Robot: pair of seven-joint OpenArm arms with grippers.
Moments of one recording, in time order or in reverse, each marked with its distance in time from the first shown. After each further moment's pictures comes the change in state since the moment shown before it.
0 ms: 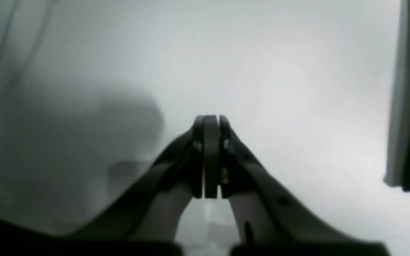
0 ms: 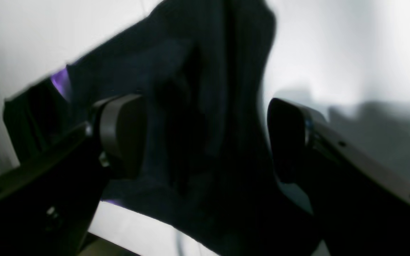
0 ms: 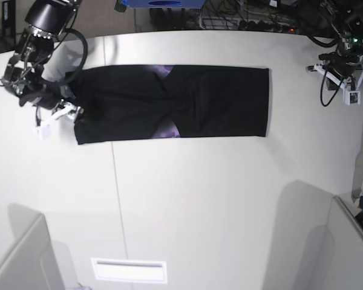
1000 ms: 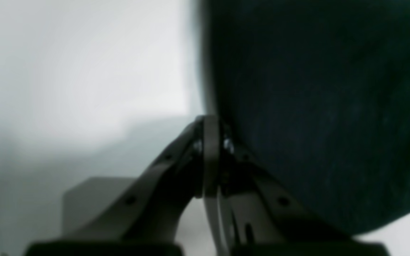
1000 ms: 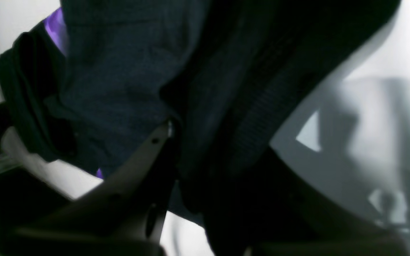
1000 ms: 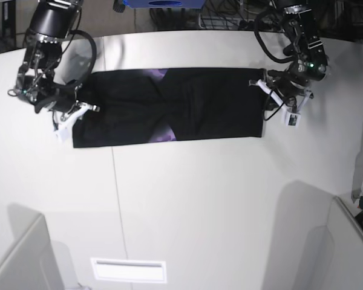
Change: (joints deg) left arm -7.0 3.1 22.9 -8.8 -2.3 3.4 -3.3; right arm 2.4 0.8 -7.3 -4.2 -1.9 0.5 0.3
